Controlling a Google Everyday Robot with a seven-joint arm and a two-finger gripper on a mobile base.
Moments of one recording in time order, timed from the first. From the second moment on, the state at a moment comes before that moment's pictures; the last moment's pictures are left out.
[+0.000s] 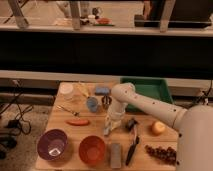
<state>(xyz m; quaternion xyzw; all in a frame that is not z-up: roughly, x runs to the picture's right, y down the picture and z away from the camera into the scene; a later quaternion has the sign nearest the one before) 0.034 0.218 0.846 -0.40 -0.28 -0.26 0.84</state>
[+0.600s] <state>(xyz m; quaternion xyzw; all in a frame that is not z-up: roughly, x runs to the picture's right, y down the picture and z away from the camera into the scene) 0.001 0.211 0.821 -0.37 -0.28 -0.29 0.84</state>
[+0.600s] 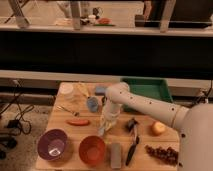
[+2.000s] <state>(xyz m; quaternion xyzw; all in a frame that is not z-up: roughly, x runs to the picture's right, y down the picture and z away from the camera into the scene) -0.016 0.197 0.736 -0.31 -0.28 -0.35 0.83</state>
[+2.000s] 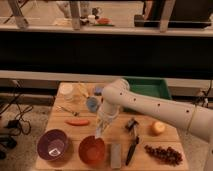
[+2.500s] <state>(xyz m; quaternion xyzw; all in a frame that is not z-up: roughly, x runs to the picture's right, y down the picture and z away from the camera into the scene) -0.032 0.224 0.704 -0.32 -0.29 -0.37 0.82</state>
